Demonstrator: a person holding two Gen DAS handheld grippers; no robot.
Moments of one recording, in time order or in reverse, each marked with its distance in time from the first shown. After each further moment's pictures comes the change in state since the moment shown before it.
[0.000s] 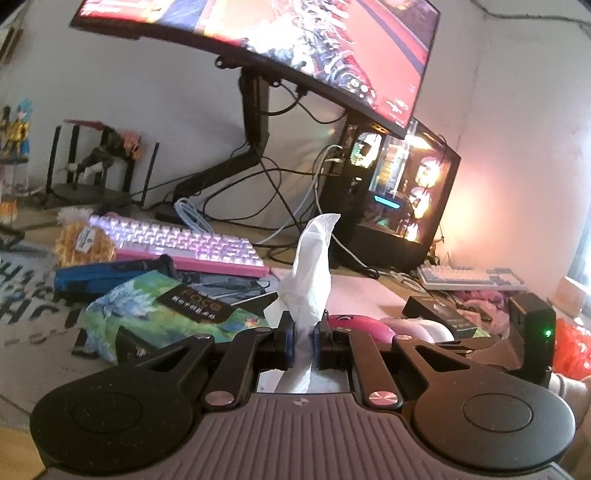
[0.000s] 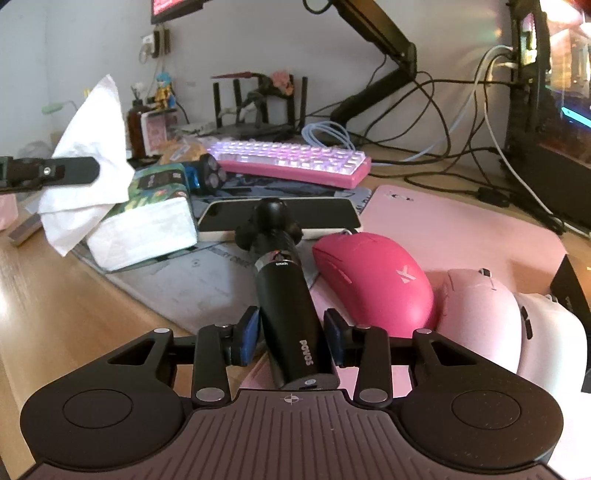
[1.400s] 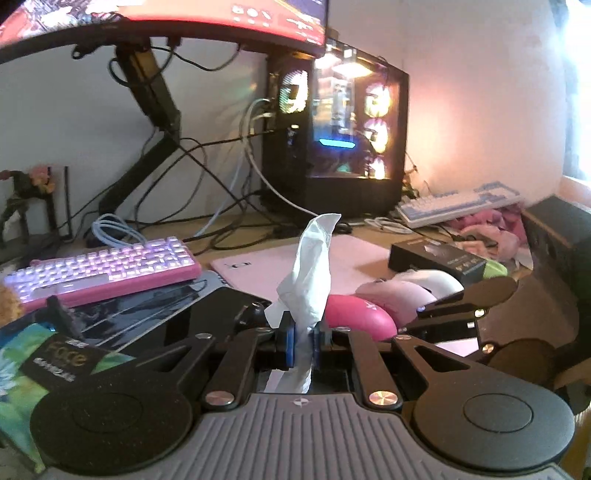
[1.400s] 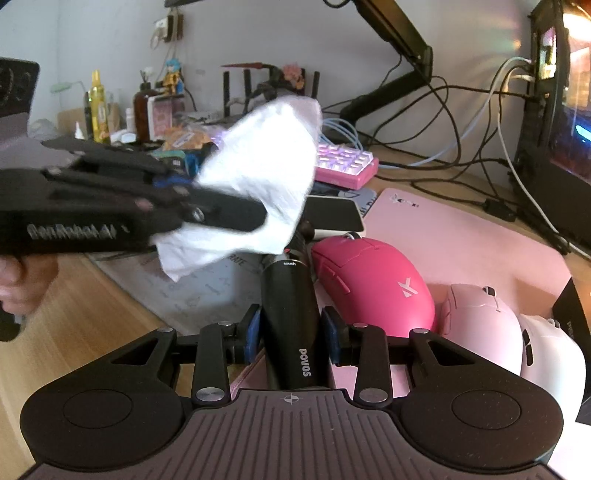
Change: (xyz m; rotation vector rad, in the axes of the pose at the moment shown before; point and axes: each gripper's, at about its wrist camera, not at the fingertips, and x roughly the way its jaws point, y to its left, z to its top) left arm 0.105 -0.056 -0.013 0.295 0.119 -0.048; right arm 0.001 -0.001 -0.001 -0.046 -0.004 -0.031
